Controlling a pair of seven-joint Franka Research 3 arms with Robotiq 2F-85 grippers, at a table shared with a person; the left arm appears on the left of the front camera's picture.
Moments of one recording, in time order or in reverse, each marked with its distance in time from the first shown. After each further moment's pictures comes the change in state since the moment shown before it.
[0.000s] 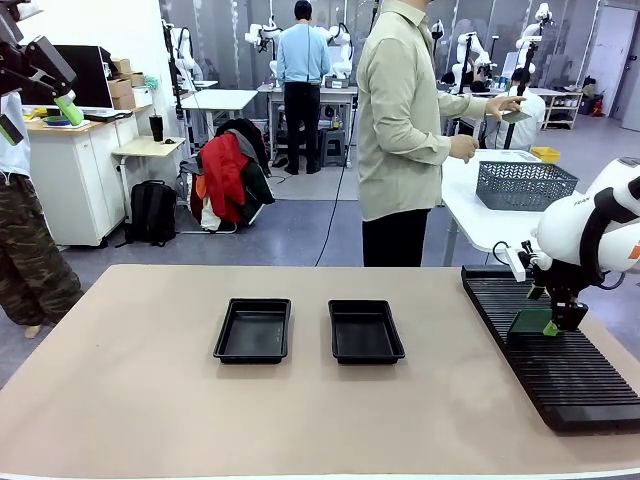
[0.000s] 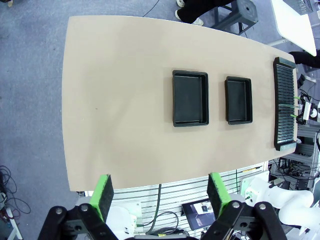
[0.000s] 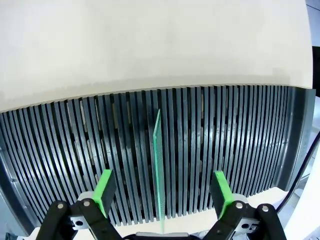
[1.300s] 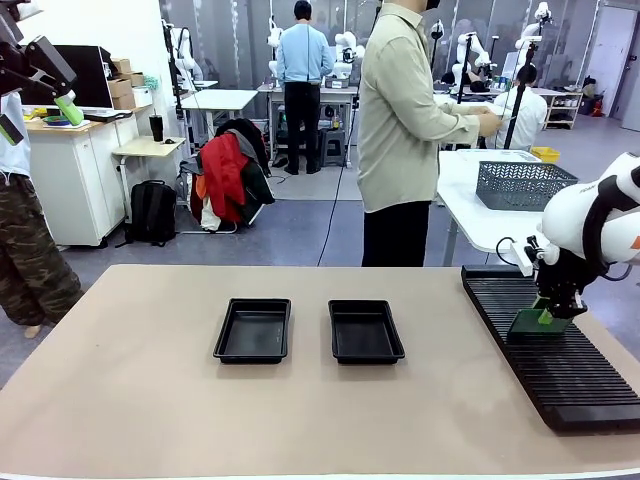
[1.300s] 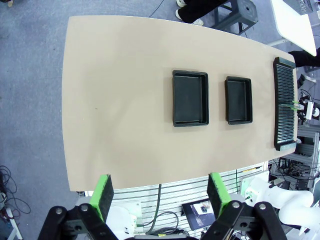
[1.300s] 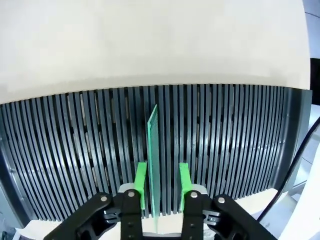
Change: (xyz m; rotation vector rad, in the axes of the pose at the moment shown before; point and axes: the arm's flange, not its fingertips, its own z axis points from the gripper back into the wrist) left arm 0.000 0.000 0.000 0.000 0.000 0.000; right arm -0.010 -0.009 0.007 0.020 -0.031 0.022
